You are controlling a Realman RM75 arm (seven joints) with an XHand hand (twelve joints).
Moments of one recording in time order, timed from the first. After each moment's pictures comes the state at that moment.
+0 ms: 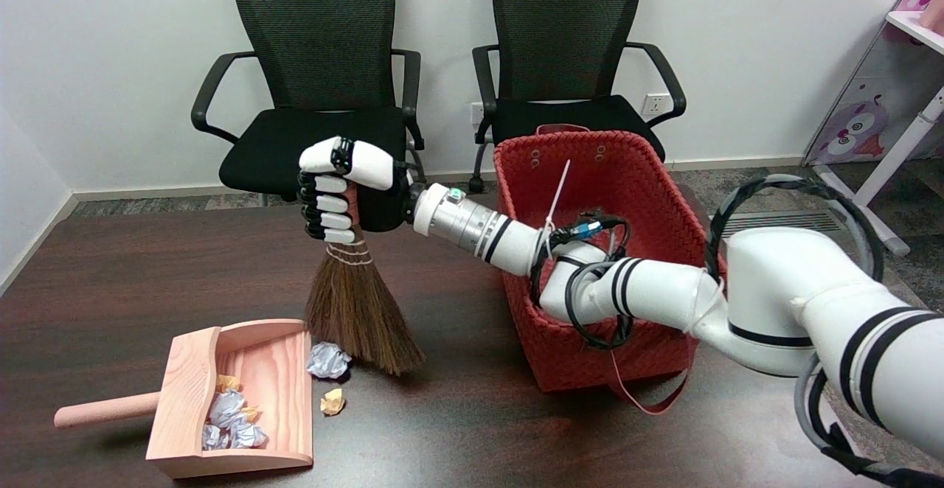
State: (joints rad) arm 0.90 -1.36 0.13 -0.50 -2.50 0.90 2.41
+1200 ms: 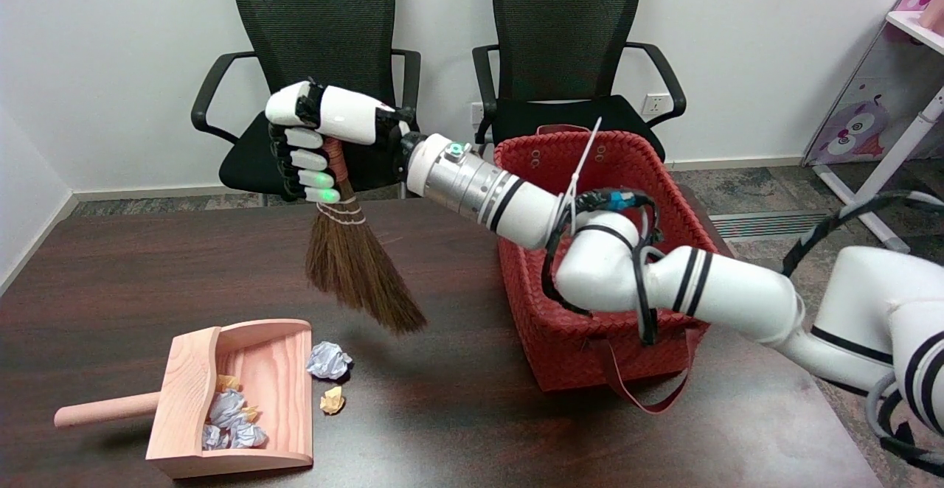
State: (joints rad) arm 0.77 -1.11 0.52 -1.31 -2.43 0.33 1.85
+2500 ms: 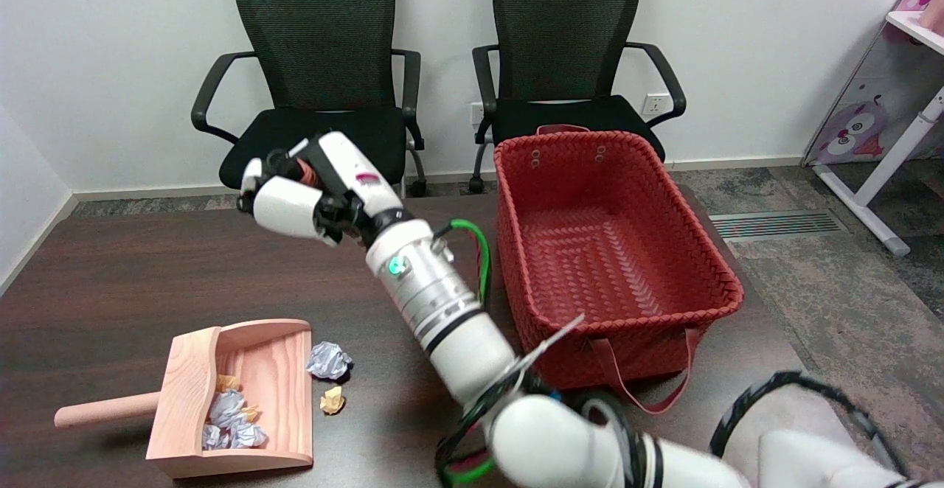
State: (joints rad) arm 0.30 -1.50 0.64 -1.57 -1.64 0.68 -0.20
